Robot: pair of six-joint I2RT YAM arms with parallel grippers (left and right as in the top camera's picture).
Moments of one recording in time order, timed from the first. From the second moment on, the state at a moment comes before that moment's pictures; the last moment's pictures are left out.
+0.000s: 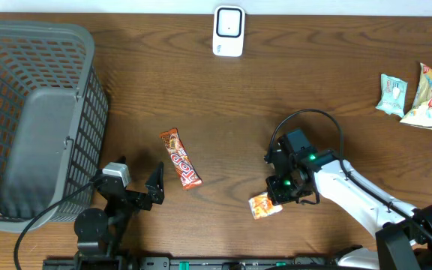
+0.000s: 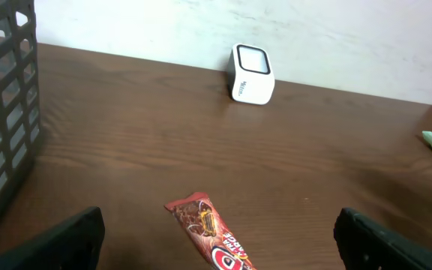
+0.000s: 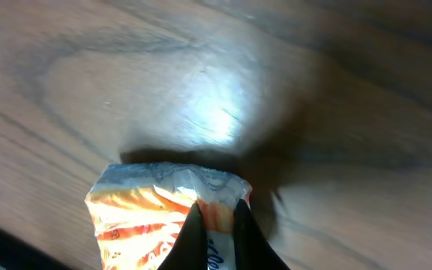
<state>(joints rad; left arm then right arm) 0.00 0.01 0.08 -0.27 0.30 -0.22 0.44 1.49 0.70 -0.70 -0.34 0.17</state>
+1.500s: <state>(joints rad) 0.00 0.01 0.08 -0.27 0.30 -0.22 0.44 1.63 0.69 -0.18 -0.35 0.44</state>
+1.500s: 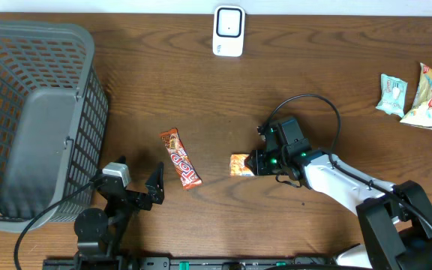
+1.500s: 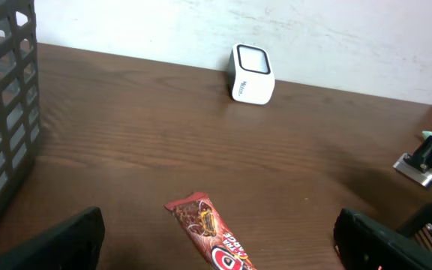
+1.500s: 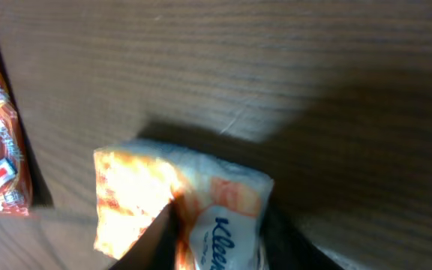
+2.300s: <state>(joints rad) 0.00 0.01 0.08 -0.27 0.30 -0.22 0.20 1.64 0.72 -0.24 -1.13 0.75</state>
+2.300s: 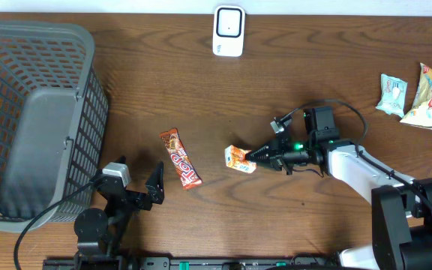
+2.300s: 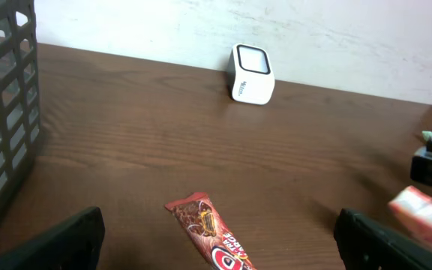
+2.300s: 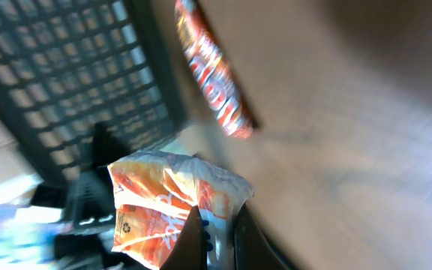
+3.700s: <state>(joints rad) 0.00 0.01 0.08 -0.27 0.30 -0.22 0.30 1.64 0.73 0.52 -0.35 0.66</state>
